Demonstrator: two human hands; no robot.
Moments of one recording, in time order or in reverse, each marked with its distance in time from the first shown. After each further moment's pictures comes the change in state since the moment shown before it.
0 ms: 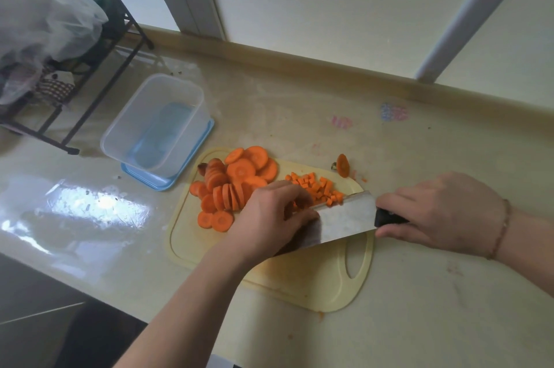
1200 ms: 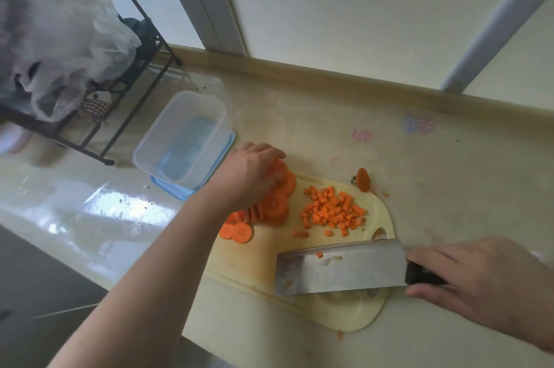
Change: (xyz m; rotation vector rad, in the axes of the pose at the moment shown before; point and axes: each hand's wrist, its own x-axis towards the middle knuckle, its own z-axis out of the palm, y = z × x) left_hand 0.053 -0.036 -0.073 0.484 -0.129 -0.112; right_hand -0.036 -0.035 0.001 0.187 0.051 0.123
